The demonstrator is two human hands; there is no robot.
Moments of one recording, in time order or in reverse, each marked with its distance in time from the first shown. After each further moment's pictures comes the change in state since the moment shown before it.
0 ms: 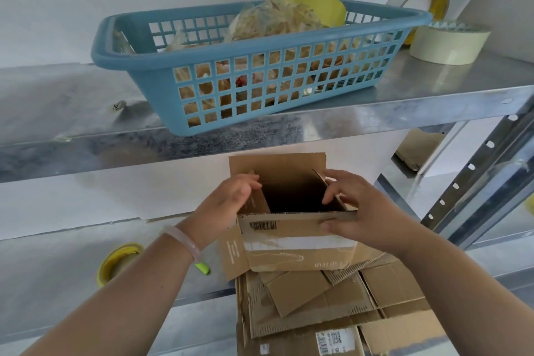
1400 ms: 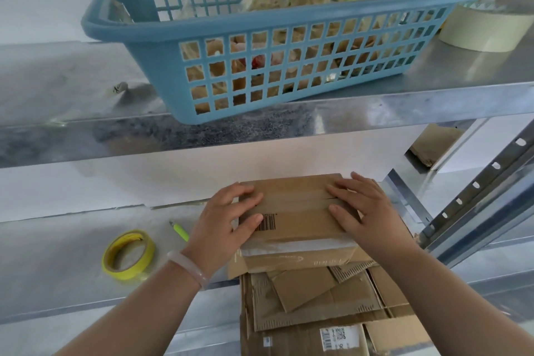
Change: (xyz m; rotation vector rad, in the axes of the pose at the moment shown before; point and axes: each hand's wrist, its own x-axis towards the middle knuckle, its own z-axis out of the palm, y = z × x) left_hand -0.032 -0.039 0.024 0.305 0.266 0.156; right_hand 0.003 0.037 0.043 -0.102 0.275 0.036
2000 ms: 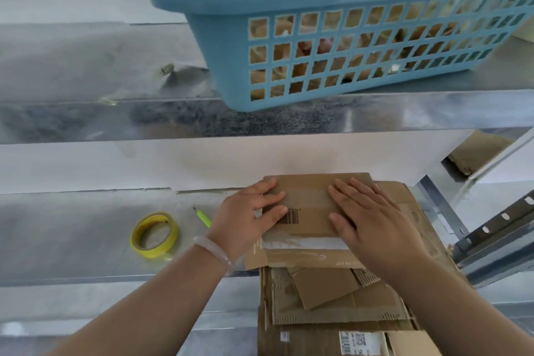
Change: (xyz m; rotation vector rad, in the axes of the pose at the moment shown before) left_hand 0.000 -0.002 -0.005 -0.102 -0.050 -0.169; right_hand 0.004 -0.051 0.013 -0.566 -0.308 -0.135
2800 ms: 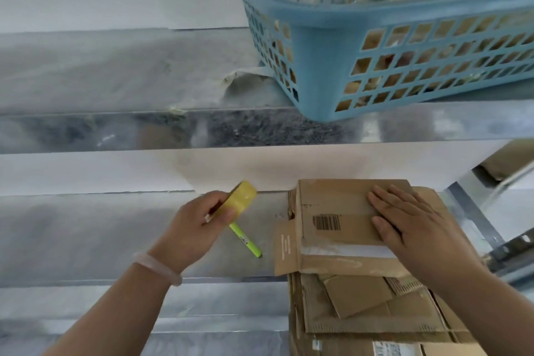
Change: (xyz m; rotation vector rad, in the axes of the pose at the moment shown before) left_hand -0.040 -0.041 -0.099 0.003 0.037 -0.160; right_hand 0.000 -0.001 -0.006 0.043 -0.016 0.067
